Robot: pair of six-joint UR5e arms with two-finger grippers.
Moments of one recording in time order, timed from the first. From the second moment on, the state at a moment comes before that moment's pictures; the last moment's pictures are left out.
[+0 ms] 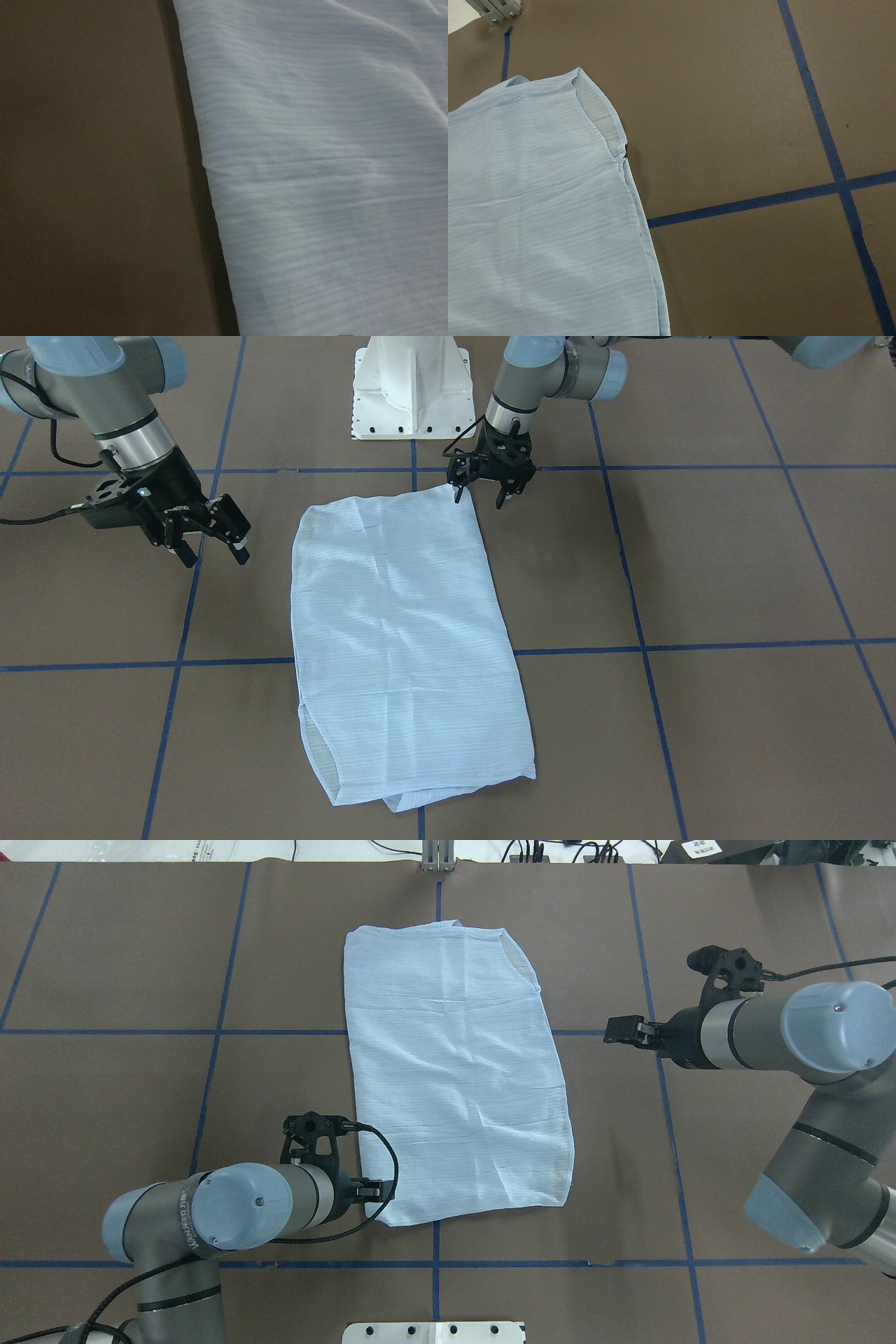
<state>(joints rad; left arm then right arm) -0.27 -1.96 -1.86 -1.92 -1.56 -1.36 0.72 -1.41 1.96 -1.08 1.78 1.35</state>
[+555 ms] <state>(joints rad) -0.25 -2.00 -1.82 -1.92 -1.56 -1.37 0.71 -1.40 1.96 -1.08 1.78 1.35</state>
